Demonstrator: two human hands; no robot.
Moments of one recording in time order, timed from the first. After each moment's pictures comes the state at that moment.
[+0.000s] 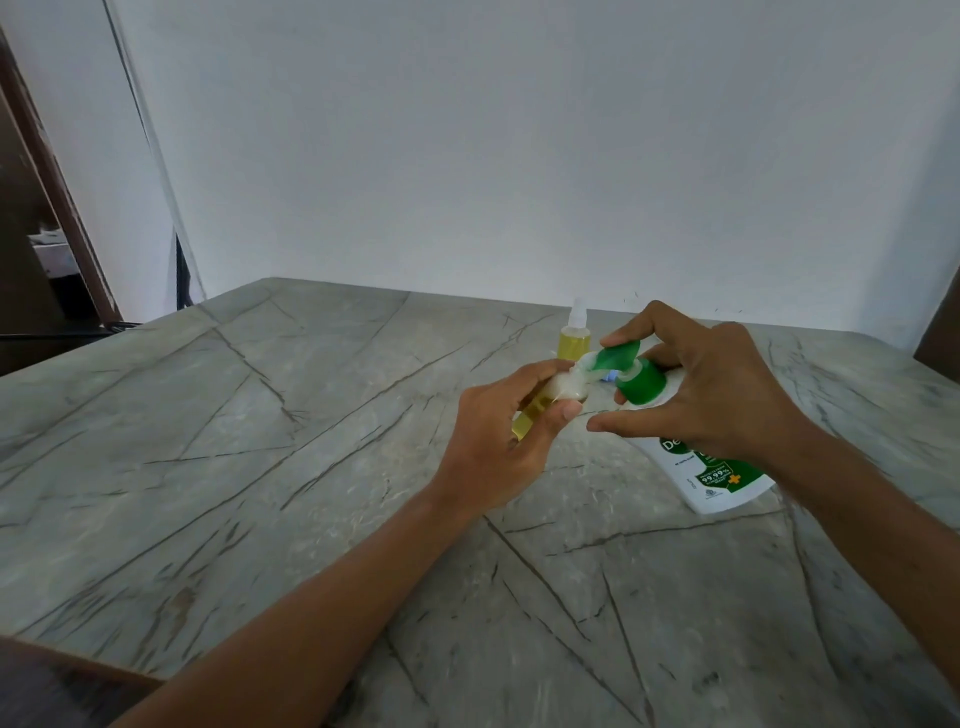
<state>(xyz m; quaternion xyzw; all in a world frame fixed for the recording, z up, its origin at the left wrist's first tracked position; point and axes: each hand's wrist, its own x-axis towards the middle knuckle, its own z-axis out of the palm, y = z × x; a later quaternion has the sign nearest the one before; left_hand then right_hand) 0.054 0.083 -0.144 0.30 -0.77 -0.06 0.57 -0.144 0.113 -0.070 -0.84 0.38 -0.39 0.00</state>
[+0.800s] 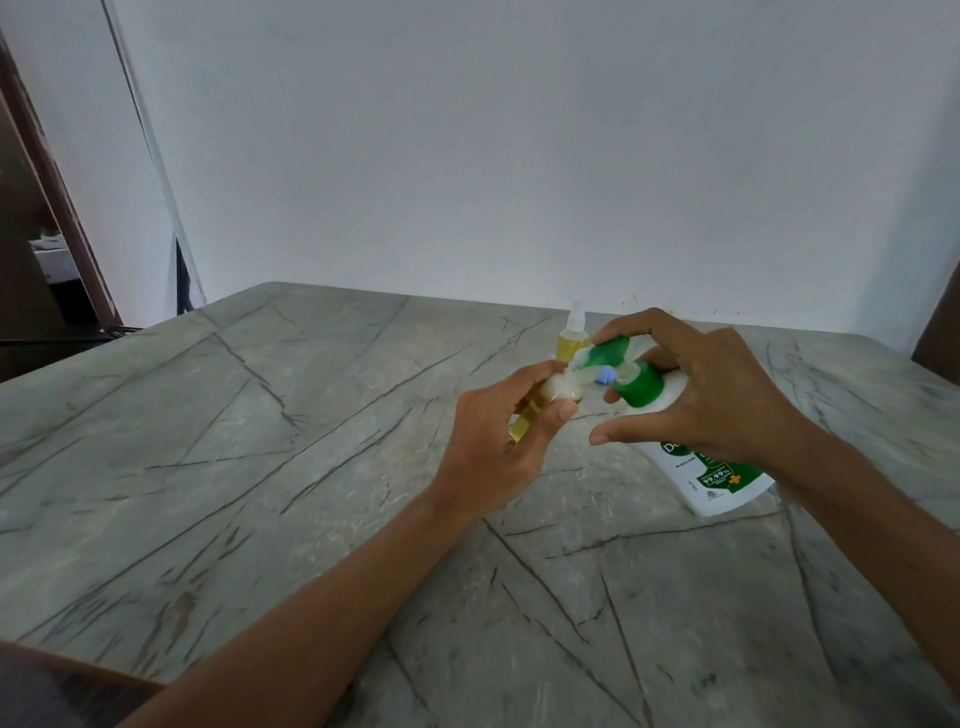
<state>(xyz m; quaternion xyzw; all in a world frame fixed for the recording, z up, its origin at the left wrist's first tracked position) 0.054 0.083 -0.144 0.30 -0.76 -0.07 0.57 -0.150 0.110 -0.070 -0.84 0.38 -0.37 0.02</state>
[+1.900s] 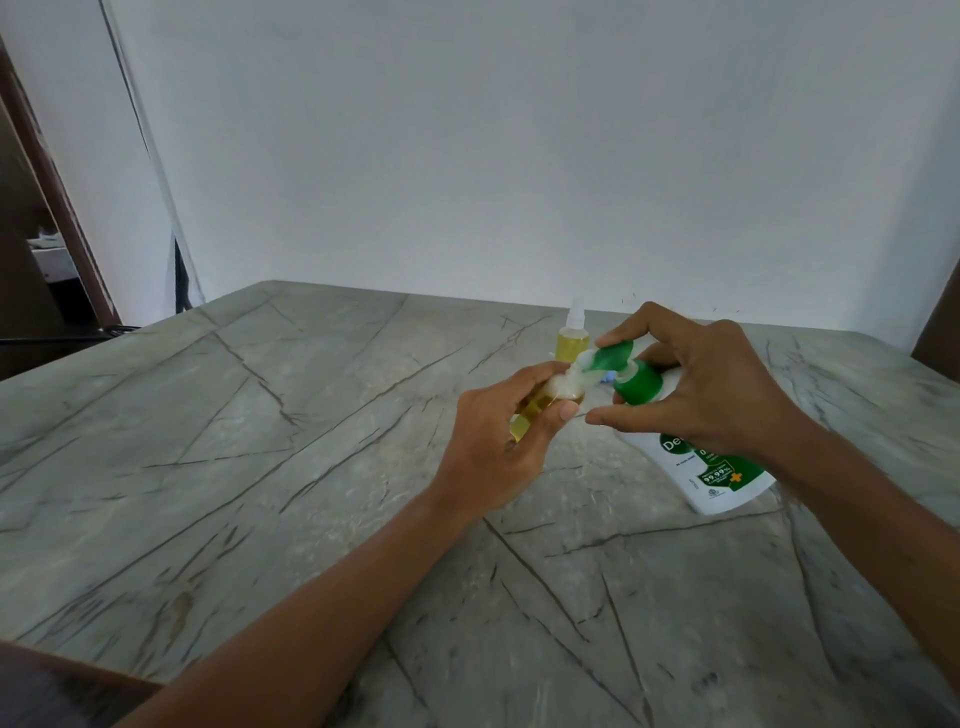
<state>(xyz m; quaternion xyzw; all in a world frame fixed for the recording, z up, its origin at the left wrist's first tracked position) 0.053 0.082 -0.145 0.30 -0.76 -0.06 0.57 -0.149 0.109 -0.071 -0.83 0.38 -0.40 0.01</state>
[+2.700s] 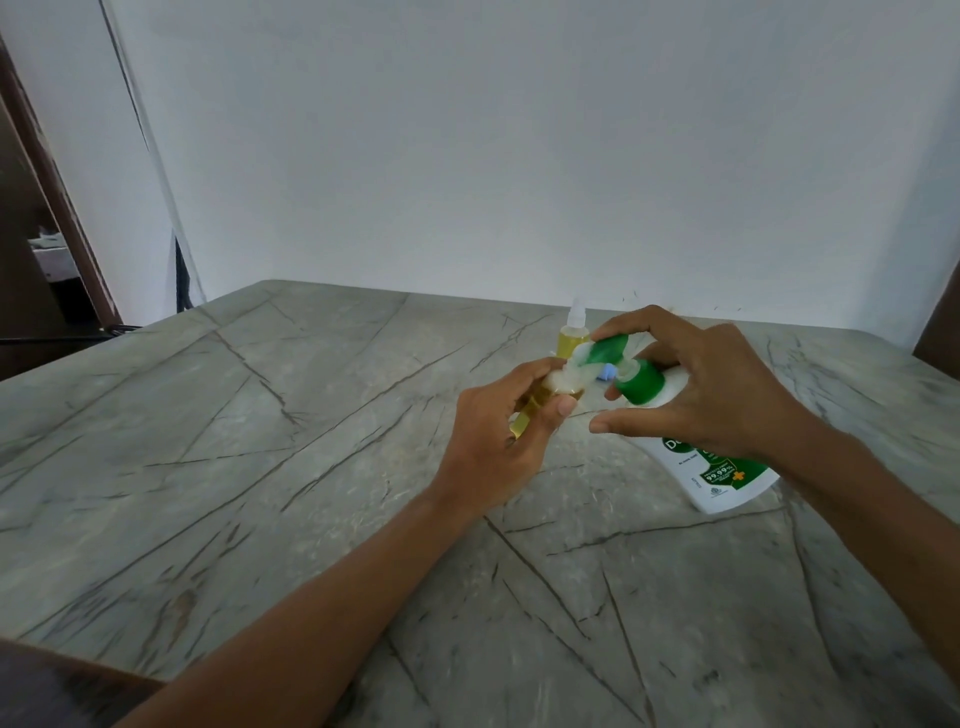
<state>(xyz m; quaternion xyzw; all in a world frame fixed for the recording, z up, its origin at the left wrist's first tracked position) 0.053 0.080 -0.148 0.31 -0.75 -0.10 0.57 -0.149 0.111 -0.069 -0.85 0.38 -0.37 0.01</state>
